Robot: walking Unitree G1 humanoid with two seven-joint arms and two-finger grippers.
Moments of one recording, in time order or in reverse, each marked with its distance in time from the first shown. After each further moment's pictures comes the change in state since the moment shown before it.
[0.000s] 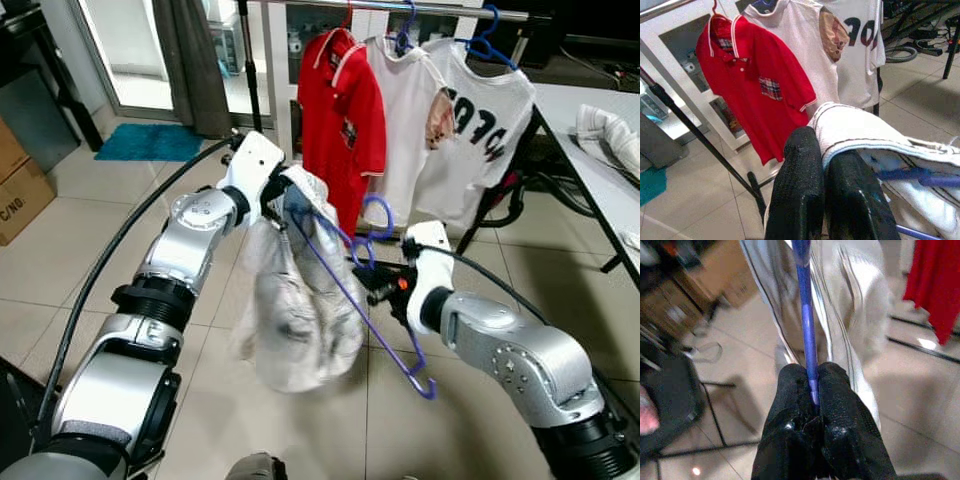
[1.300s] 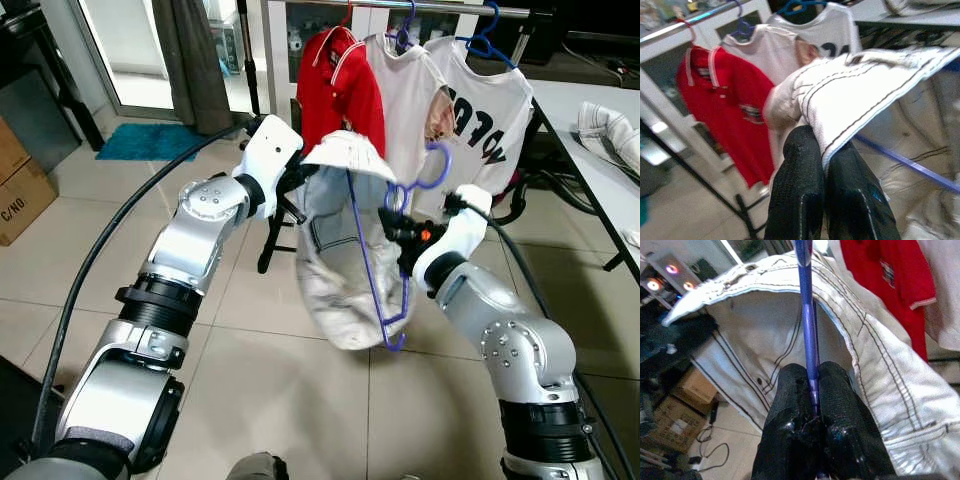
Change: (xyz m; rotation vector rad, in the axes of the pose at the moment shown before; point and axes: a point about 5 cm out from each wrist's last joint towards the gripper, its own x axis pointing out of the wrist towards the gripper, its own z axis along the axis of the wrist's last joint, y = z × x) left arm -0.002 -0.014 0.029 0.035 -0.074 -0.058; right arm 0.007 -0.021 0.028 0.272 -0.286 -0.220
